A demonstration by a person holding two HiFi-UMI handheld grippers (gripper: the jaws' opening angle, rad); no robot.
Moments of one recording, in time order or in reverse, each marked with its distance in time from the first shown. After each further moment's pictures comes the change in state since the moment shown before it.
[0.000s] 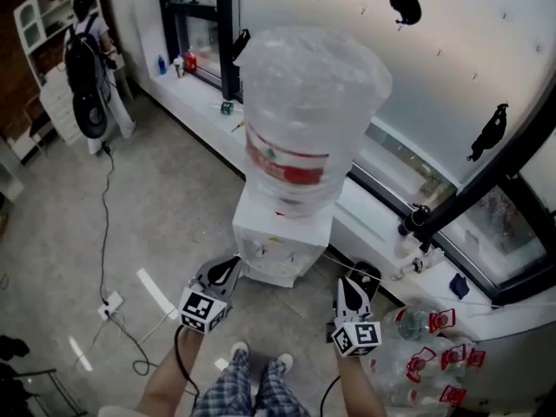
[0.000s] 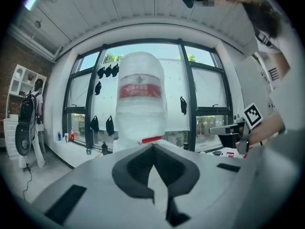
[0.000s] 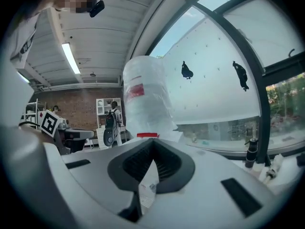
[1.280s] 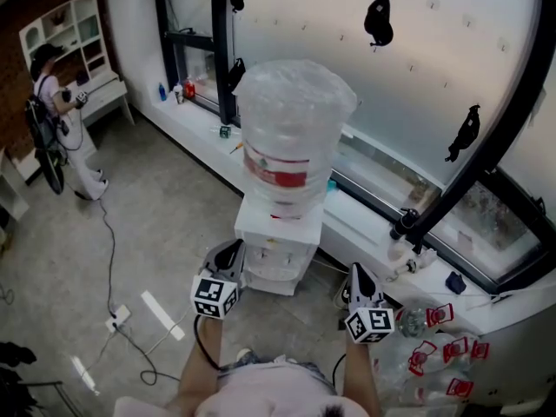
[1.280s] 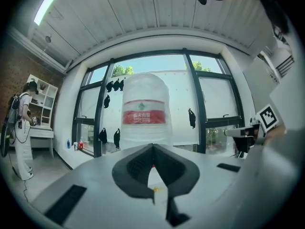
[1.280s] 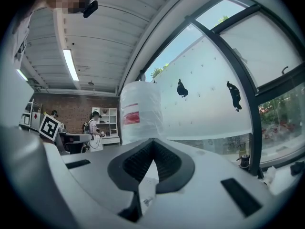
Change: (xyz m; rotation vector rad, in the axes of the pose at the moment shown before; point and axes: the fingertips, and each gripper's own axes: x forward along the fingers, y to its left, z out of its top) left arm -0.010 -0.010 0.085 -0.010 -0.120 0.121; right arm -0.049 -0.014 0.088 -0.016 -0.143 -0.058
